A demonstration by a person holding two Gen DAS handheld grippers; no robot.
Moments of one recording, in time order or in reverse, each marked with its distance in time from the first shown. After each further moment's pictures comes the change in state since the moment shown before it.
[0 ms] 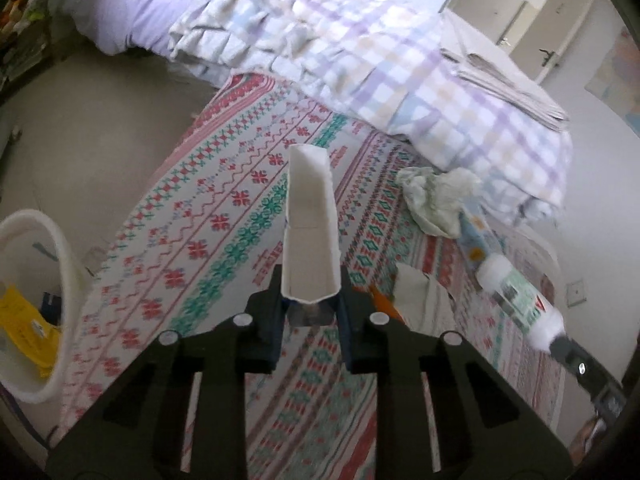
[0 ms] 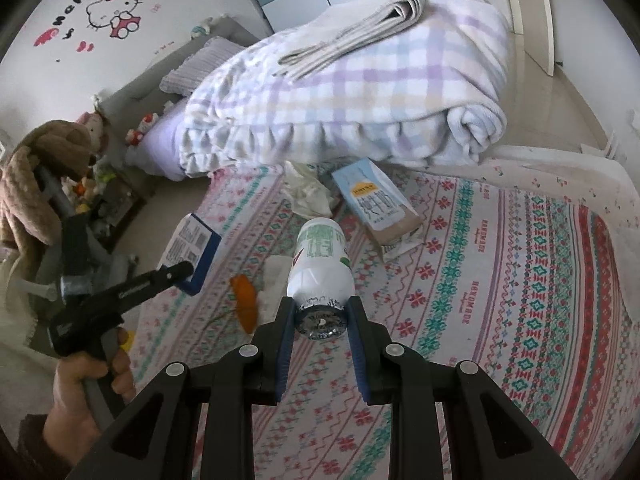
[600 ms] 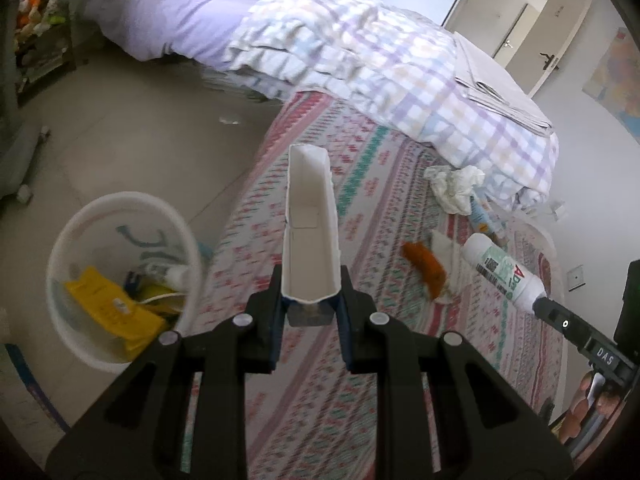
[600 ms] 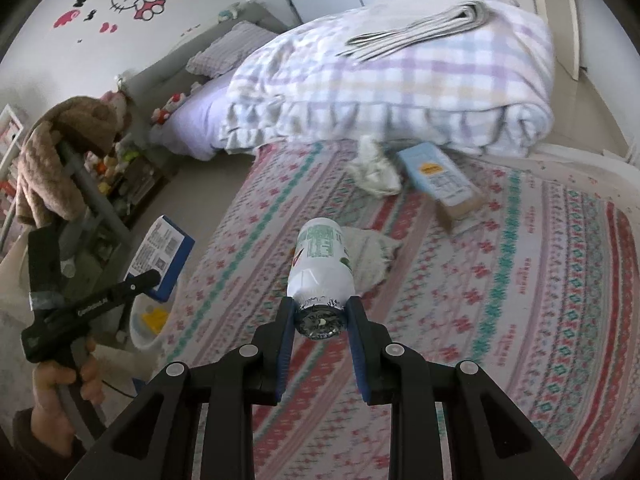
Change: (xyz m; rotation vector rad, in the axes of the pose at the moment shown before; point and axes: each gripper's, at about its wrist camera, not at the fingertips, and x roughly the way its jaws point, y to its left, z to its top) left arm -0.075 0.076 -0.028 -0.005 -0.013 0.043; right arm 0.000 0.066 -0.020 -0.056 0.050 0.054
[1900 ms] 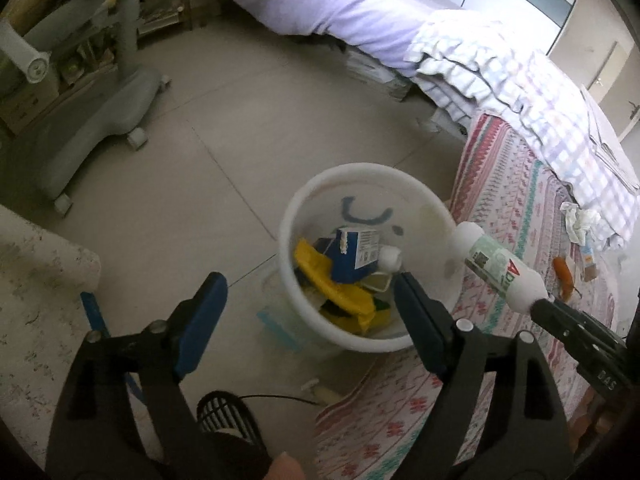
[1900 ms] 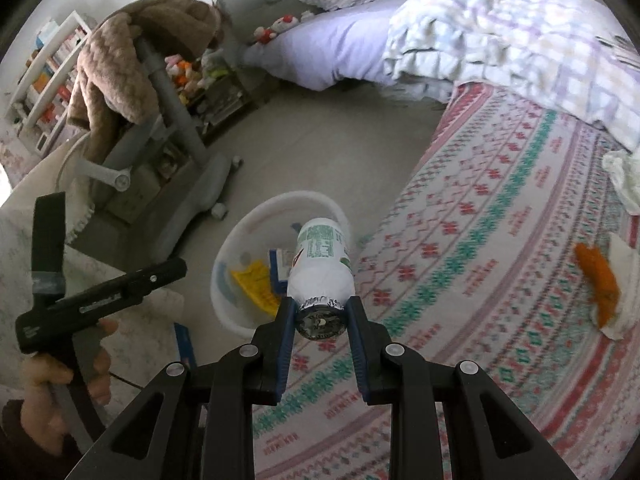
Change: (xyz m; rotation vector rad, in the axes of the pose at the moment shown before) left arm -0.047 0.180 -0.028 -0.208 0.024 0.280; right arm 0.136 0.213 -0.032 -0.258 0.167 0.216
